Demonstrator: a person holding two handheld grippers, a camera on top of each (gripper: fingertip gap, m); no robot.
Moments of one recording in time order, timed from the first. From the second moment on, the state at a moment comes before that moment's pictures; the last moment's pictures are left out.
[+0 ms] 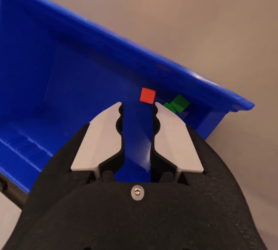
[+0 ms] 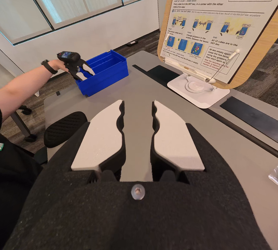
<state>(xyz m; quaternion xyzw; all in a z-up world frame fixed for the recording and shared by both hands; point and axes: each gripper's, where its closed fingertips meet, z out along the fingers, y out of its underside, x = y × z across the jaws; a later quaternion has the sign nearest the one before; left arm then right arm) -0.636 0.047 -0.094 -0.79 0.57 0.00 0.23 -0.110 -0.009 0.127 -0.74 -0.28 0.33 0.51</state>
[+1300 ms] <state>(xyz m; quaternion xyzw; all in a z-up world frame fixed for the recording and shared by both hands) -0.458 -0.010 0.115 -0.53 0.58 -0.17 0.60 -0.195 -0.035 0.136 -0.65 -0.31 0.53 0.45</state>
